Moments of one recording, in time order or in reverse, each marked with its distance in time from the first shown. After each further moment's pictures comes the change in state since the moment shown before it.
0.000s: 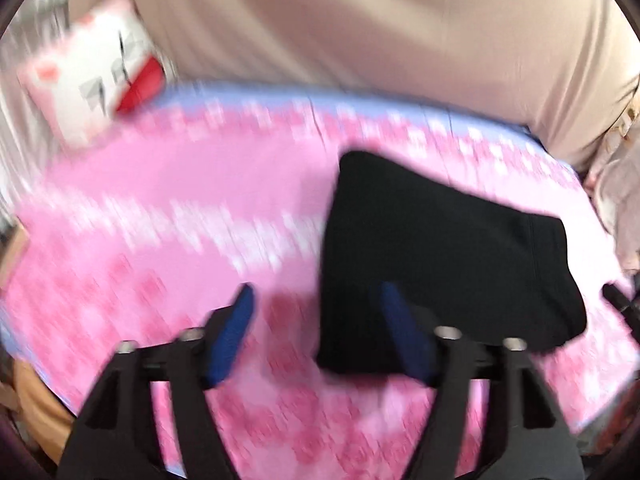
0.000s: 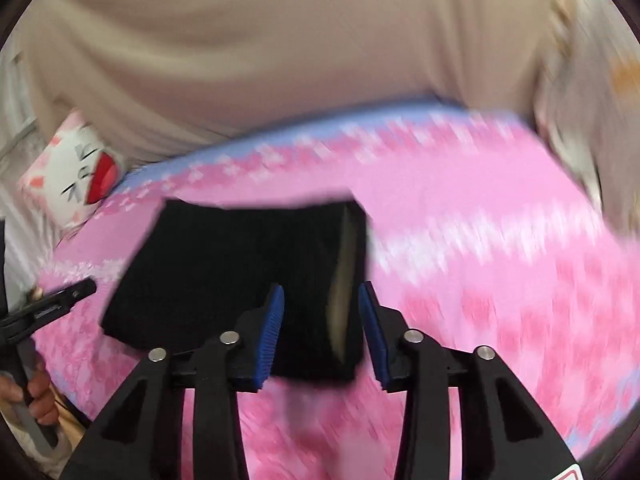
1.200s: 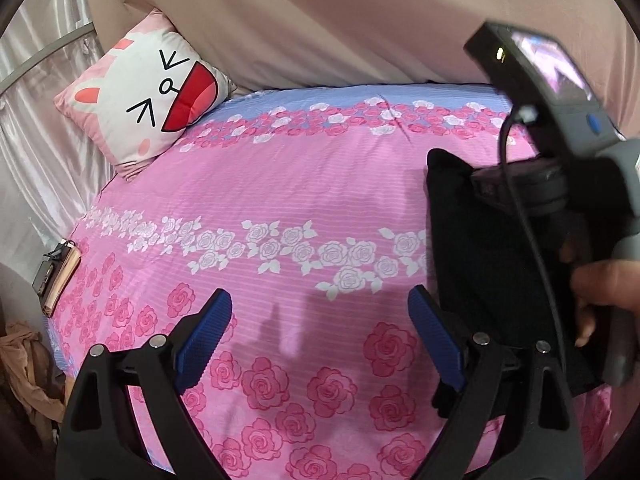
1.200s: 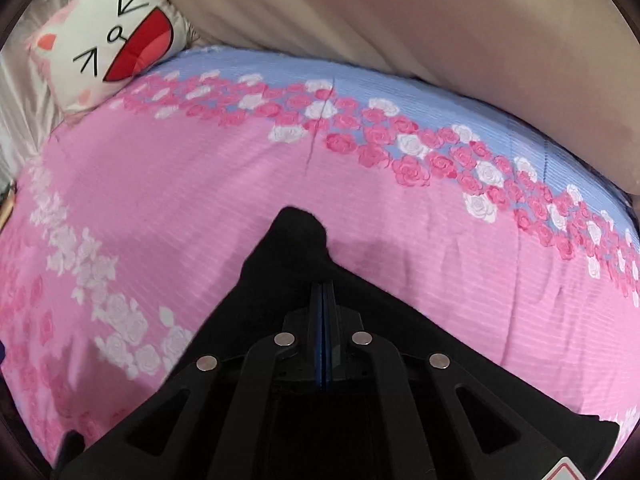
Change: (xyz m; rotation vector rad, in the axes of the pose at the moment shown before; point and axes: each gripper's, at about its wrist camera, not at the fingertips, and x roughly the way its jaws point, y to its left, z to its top) left arm 0.054 0.033 -0.001 0.044 0.034 0.251; right arm 0.234 0.215 0.064 -0.377 0.291 0.080
